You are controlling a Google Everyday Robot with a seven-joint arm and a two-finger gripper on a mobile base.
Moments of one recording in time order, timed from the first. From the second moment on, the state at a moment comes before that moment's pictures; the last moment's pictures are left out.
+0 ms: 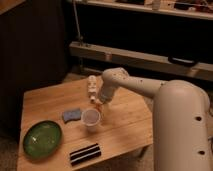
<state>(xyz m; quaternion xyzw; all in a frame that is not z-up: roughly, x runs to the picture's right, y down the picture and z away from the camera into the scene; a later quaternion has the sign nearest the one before) -0.040 0.110 0.883 -0.35 -0.20 -0.05 0.91</state>
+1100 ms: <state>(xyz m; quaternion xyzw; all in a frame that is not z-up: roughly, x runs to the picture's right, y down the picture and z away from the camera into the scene) -0.040 0.143 0.895 -0.39 -0.20 -0.03 0.90</state>
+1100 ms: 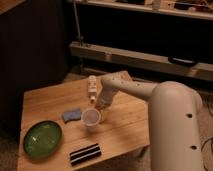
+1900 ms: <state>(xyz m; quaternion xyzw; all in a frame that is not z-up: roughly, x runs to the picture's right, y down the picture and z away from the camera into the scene) -0.039 0.143 0.893 -0.40 -0.19 -0.03 0.90</state>
